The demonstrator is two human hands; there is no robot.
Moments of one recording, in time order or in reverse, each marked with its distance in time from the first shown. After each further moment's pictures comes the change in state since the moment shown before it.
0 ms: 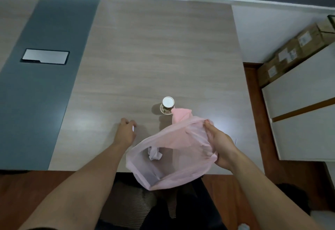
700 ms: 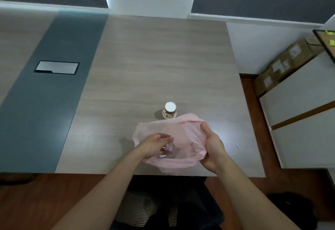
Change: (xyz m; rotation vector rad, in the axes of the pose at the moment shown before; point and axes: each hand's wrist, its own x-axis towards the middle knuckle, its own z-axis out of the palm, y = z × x) left_hand -0.113 0.121 -0.043 -0.978 -0.538 -0.194; right_hand -0.038 0.023 0.041 0.329 -0.044 -0.049
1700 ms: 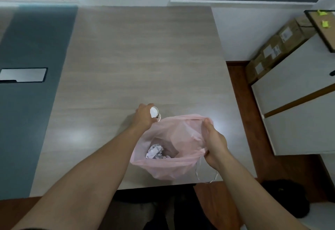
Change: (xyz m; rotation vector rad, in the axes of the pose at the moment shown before) left_hand 0.183 0.078 -0.002 0.988 0.398 0.299; right_hand 0.041 -0.073 -0.032 -0.153 0.316 -0.054
